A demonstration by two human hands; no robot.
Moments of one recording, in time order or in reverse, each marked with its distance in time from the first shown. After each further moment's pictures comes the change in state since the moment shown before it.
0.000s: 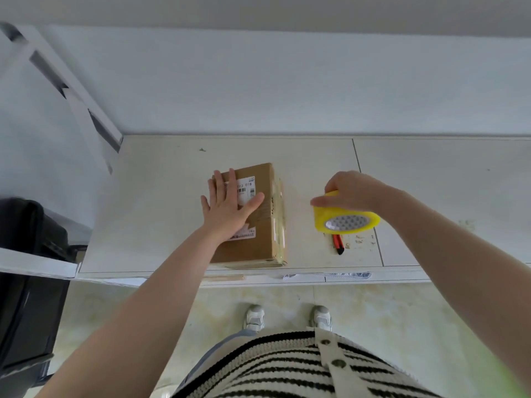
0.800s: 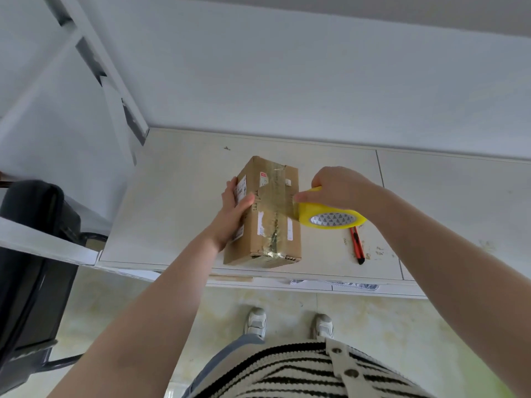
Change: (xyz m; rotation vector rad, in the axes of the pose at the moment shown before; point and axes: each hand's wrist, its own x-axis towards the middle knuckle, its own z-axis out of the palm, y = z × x) left_hand -0.019 -0.042 -0.023 -0.953 -0.136 -0.031; right_hand 0.020 -0.102 0.001 -0.179 0.034 -0.008
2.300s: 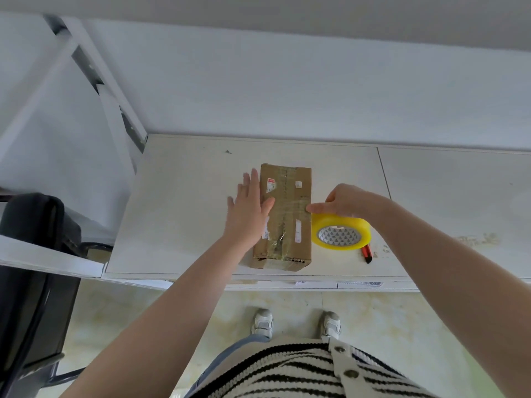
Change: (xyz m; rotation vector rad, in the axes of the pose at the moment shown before) left_hand 0.009 0.016 0.021 0.798 0.130 0.174; right_hand 0.018 0.032 0.042 0.225 -0.172 0.226
